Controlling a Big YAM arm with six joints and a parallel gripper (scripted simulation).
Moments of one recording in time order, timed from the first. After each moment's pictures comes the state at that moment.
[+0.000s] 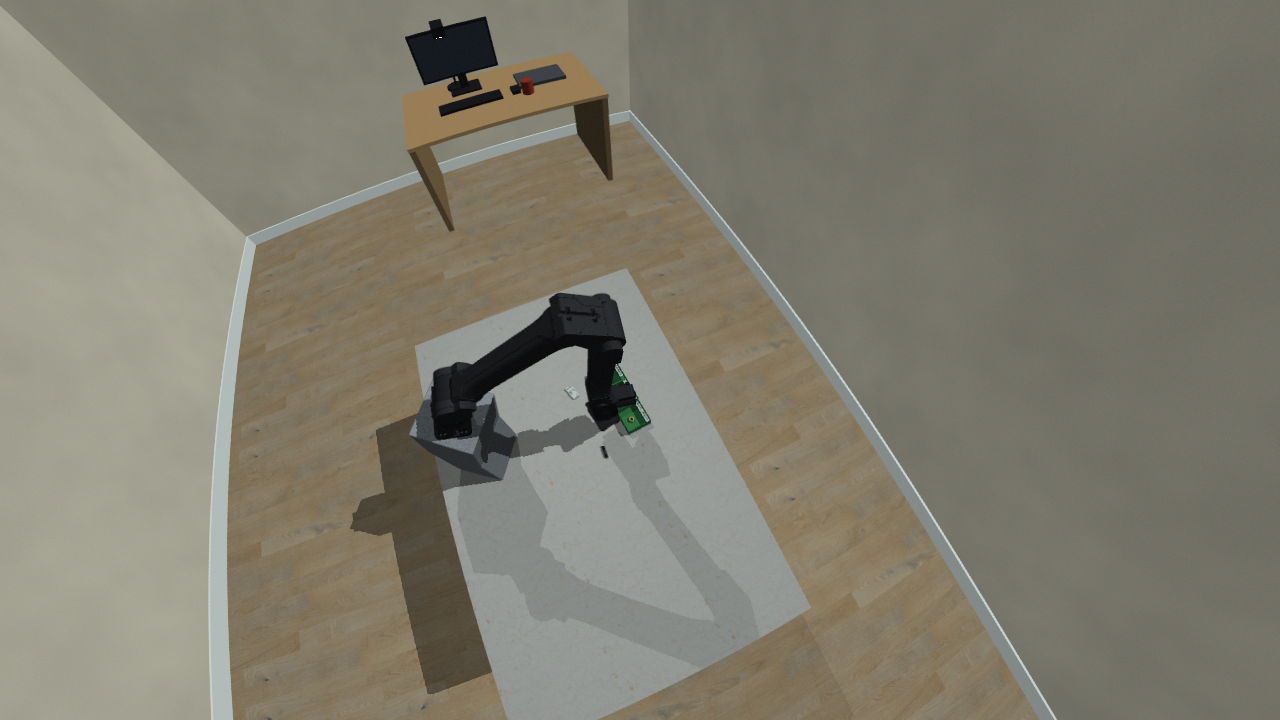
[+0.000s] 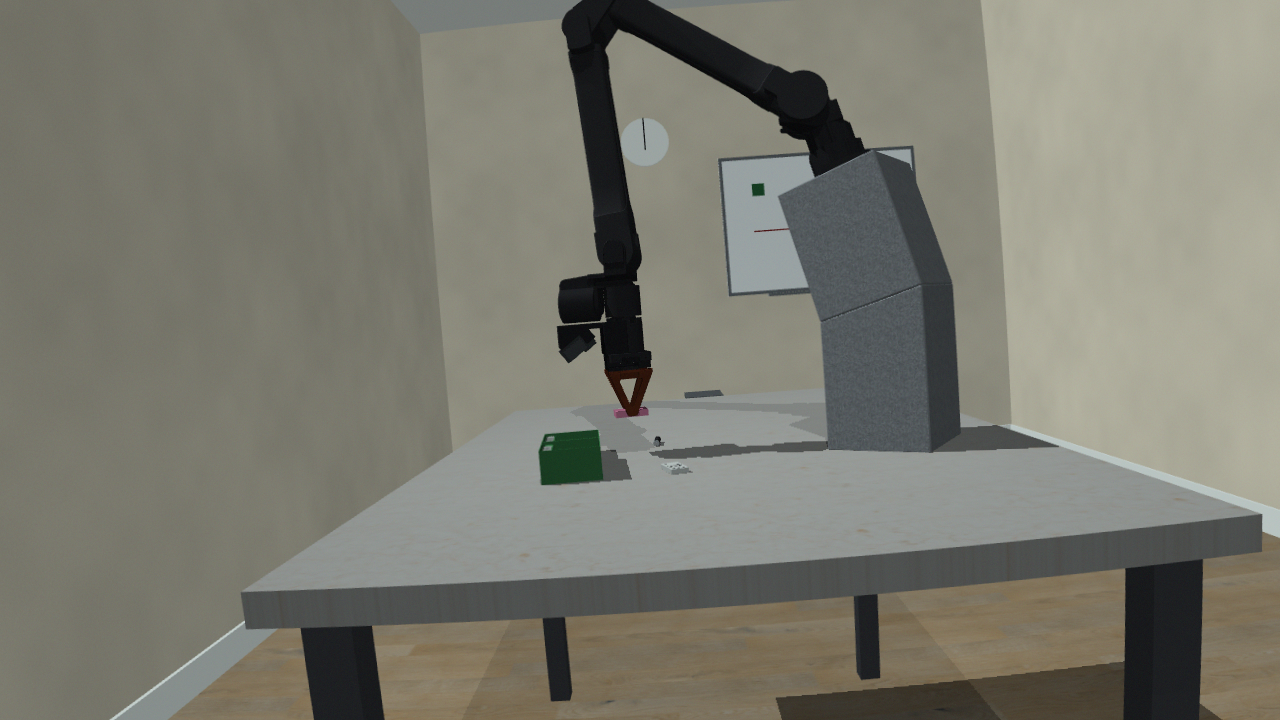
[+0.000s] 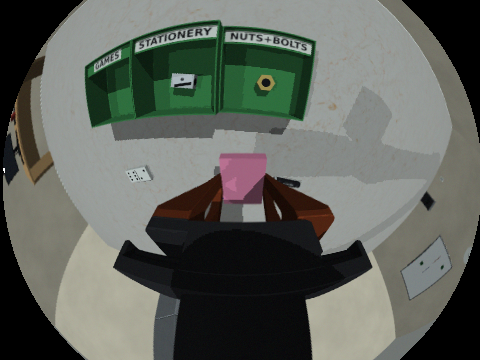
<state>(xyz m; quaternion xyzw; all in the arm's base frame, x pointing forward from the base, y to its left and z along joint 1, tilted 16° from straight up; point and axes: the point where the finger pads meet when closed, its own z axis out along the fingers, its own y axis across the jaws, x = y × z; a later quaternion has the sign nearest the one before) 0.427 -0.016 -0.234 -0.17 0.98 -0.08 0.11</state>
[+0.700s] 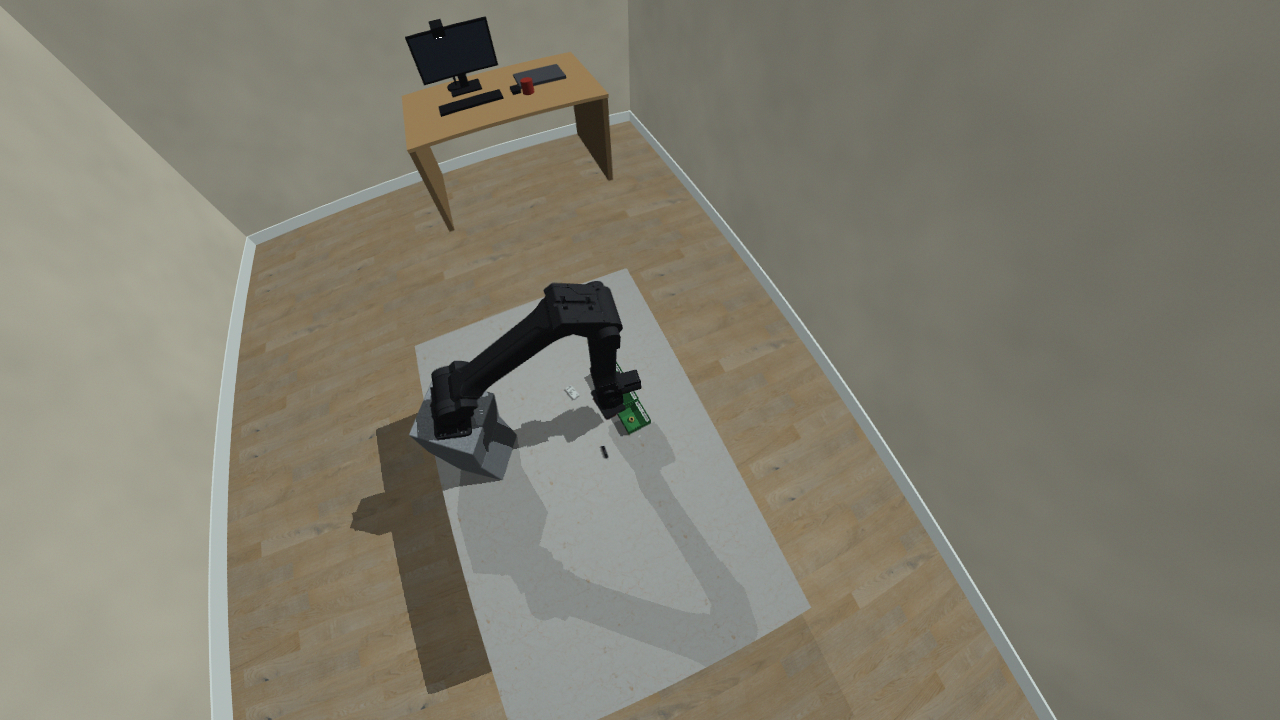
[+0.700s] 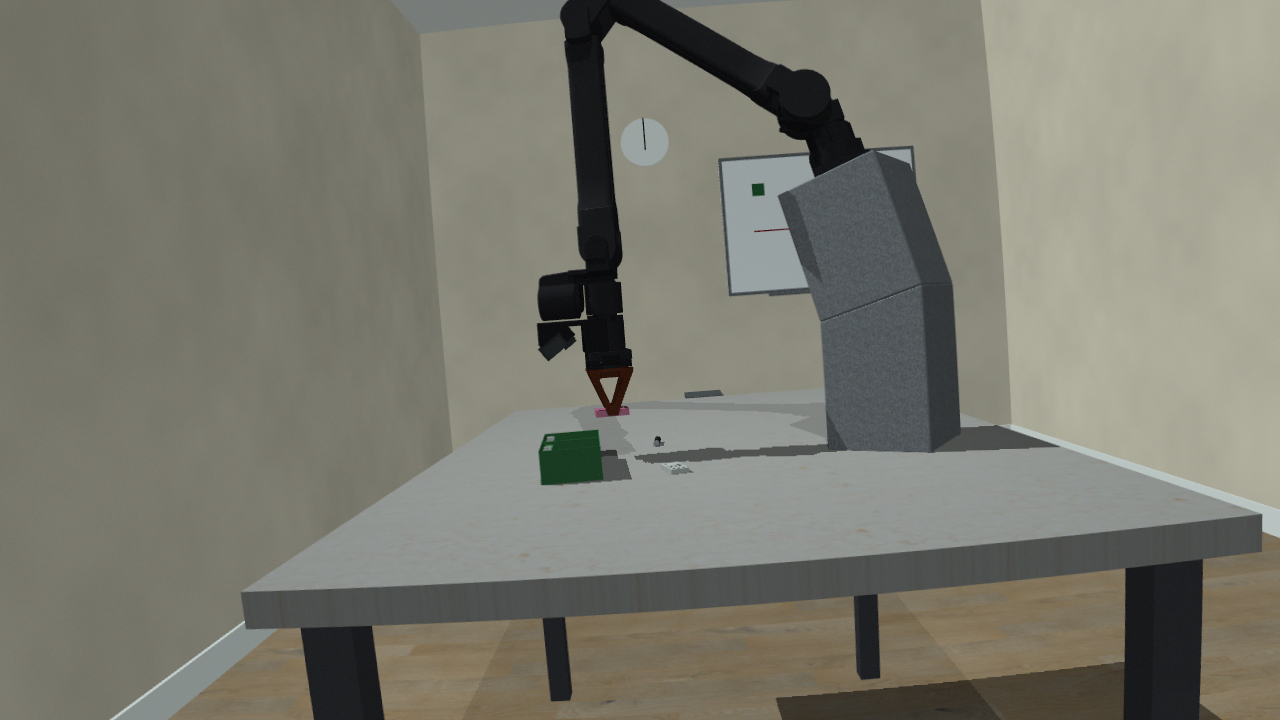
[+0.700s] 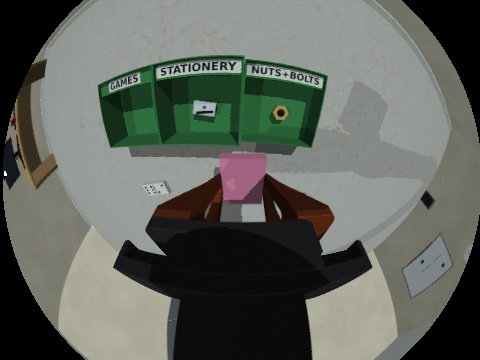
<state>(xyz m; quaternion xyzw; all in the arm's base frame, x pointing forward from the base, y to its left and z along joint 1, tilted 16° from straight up) 0.449 0.015 -0.225 -0.16 0.98 -0.08 0.12</state>
